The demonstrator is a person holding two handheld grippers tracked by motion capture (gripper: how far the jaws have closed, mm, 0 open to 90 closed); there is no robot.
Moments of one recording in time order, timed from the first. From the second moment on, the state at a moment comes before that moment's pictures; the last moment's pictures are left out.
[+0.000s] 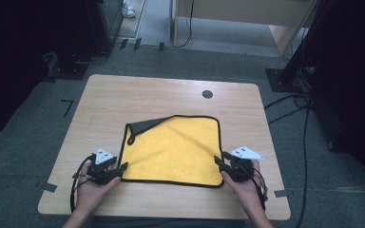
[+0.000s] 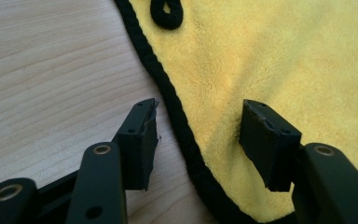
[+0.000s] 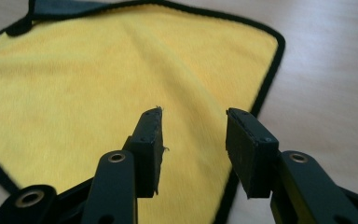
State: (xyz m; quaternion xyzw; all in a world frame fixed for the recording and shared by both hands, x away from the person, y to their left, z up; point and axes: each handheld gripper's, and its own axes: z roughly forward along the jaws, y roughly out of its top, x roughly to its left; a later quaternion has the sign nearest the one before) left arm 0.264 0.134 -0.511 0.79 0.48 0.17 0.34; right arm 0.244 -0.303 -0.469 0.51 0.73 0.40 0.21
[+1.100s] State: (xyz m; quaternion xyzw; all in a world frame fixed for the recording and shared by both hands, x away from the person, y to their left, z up) left arm 0.261 0.134 -0.515 0.78 0.49 0.20 0.32; right arm 0.460 -0.101 -0.513 0.49 0.77 0.39 0.12
